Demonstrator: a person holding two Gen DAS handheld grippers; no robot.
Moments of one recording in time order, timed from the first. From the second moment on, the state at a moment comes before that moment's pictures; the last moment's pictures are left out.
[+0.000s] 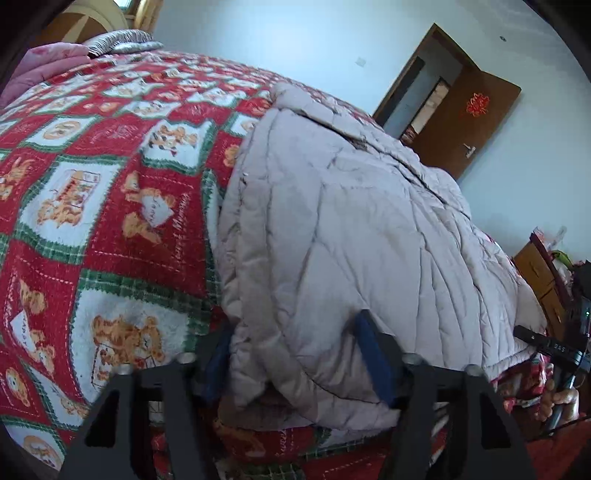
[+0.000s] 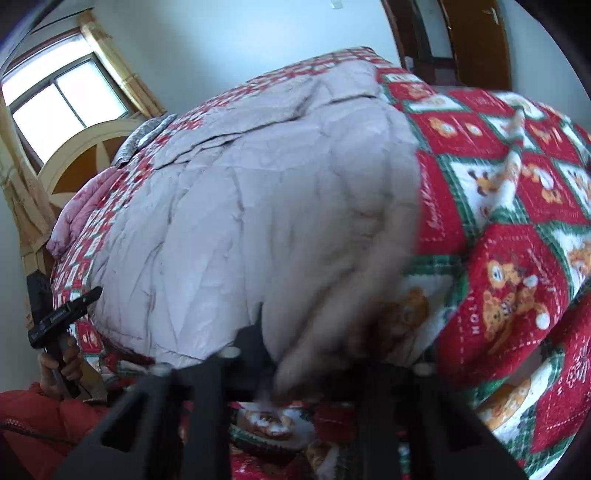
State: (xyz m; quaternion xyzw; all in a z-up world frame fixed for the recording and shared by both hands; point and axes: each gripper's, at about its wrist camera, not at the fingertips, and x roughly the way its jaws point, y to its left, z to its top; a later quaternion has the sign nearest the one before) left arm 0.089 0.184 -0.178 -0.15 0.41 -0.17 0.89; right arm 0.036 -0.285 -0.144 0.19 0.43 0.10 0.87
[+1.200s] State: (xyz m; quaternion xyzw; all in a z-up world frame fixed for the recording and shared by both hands) left arm 0.060 0.195 -0.066 -0.17 0.27 -0.26 0.91; right arm -0.011 -0.295 -0.058 0.24 0.33 0.19 0.89
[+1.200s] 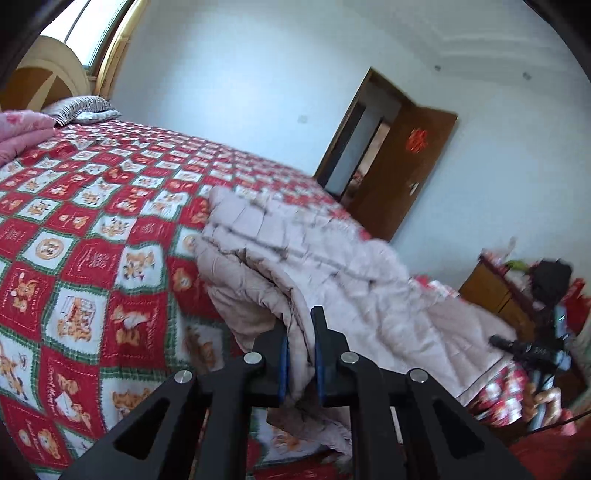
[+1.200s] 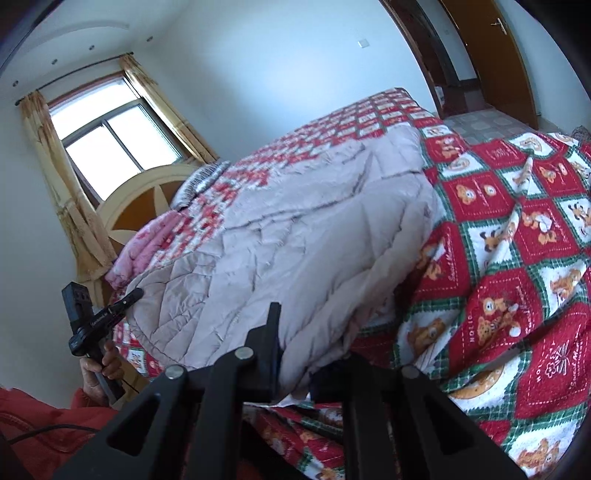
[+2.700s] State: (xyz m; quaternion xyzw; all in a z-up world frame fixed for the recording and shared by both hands) left arm 0.424 0.127 -0.132 -0.19 0.45 -0.05 0.87; right arm 0.348 -0.365 -0.126 0.30 0.33 0.05 0.89
